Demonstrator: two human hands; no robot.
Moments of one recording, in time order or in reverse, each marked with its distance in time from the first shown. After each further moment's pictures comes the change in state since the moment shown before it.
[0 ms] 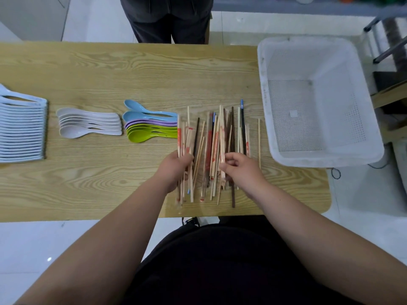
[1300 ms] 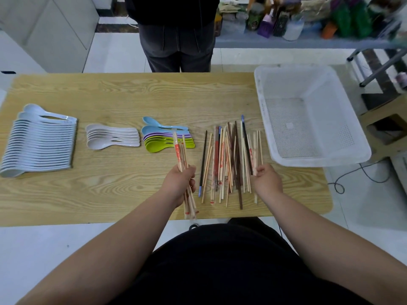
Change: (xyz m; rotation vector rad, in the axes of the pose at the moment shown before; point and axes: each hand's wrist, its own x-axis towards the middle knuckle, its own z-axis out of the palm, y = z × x) left_hand -0.042 -0.016 -0.021 -0.292 0.000 0.040; right_hand -0.024 0.023 -0.017 -0.205 0.379 0.123
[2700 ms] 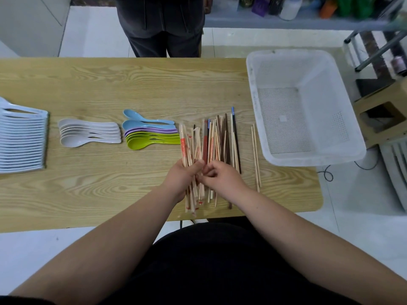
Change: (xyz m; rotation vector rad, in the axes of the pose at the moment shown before) left_hand 0.028 -0.009 0.042 0.028 -0.176 0.039; right_hand -0.027 -0.062 0.027 0.084 -0.430 -0.284
